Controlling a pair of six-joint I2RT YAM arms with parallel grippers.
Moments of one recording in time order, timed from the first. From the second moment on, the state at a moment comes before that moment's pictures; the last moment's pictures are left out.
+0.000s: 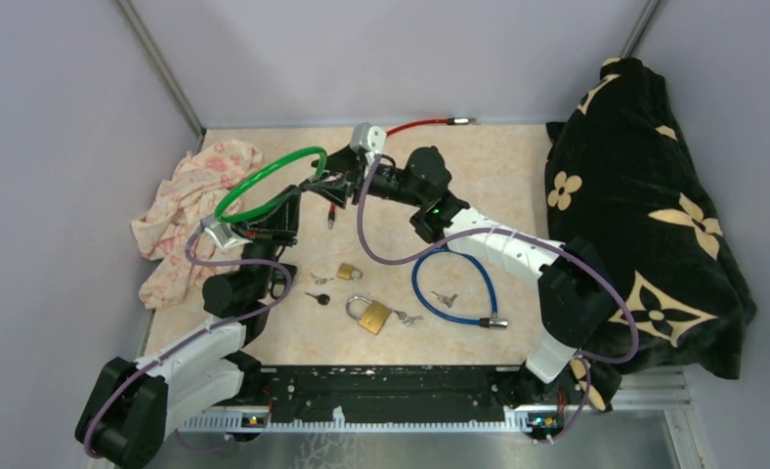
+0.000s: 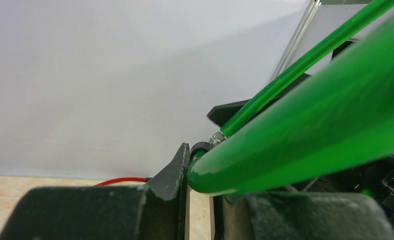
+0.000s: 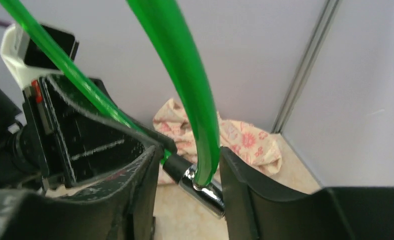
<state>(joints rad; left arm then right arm) -0.46 0.95 0.25 1.39 -0.09 -0.51 0.80 1.65 1.29 0.72 -0.59 0.01</state>
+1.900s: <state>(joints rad) -0.46 0.96 0.25 1.40 -0.05 -0.51 0.57 1.90 1.71 0.11 -1.17 0.30</state>
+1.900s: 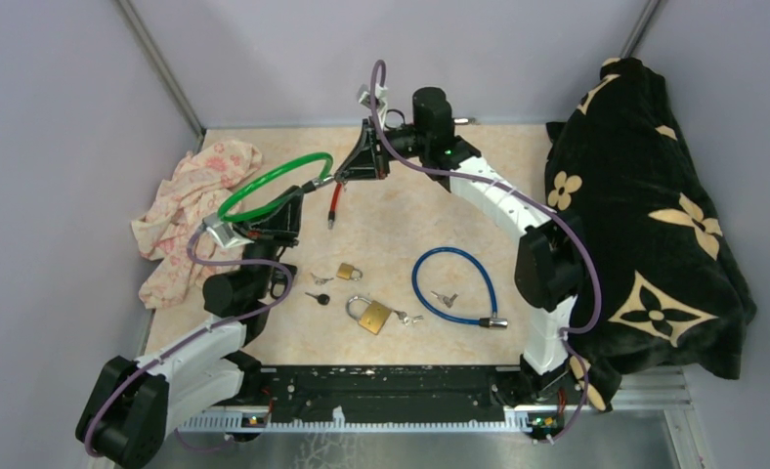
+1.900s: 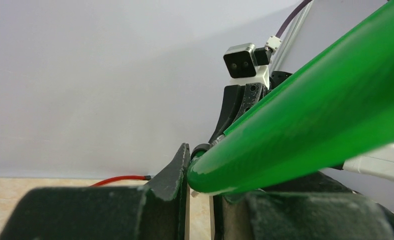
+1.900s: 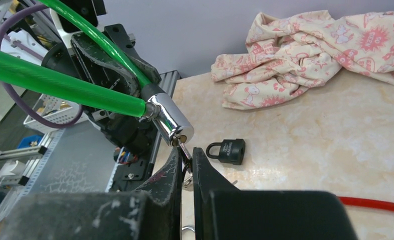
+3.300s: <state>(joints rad) -0.30 0.98 0.34 1.04 0.31 -0.69 0.87 1.42 1.02 0.32 -0.18 -0.96</state>
